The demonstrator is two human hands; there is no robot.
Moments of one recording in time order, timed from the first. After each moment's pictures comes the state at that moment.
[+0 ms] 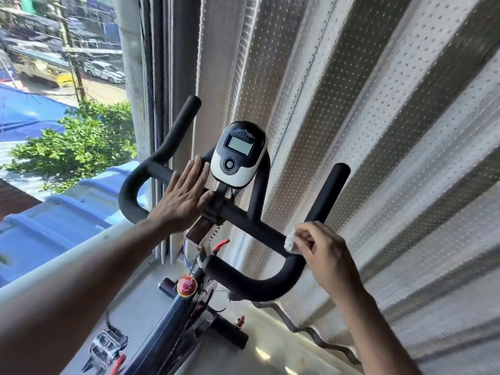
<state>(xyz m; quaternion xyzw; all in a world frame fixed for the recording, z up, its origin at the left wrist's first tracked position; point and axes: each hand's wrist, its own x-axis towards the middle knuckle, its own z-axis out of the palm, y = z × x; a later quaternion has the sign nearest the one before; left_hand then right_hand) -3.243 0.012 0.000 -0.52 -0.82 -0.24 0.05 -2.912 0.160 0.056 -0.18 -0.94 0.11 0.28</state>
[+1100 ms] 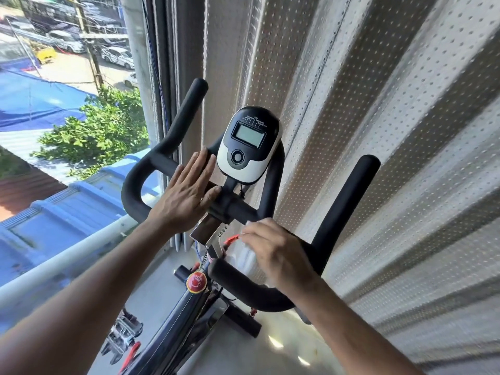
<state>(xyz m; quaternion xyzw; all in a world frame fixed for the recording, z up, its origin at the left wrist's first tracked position) -3.242 0.009 0.001 -0.52 -0.81 -0.26 0.08 -2.998 0.127 0.023 0.00 -0.97 0.06 0.25</state>
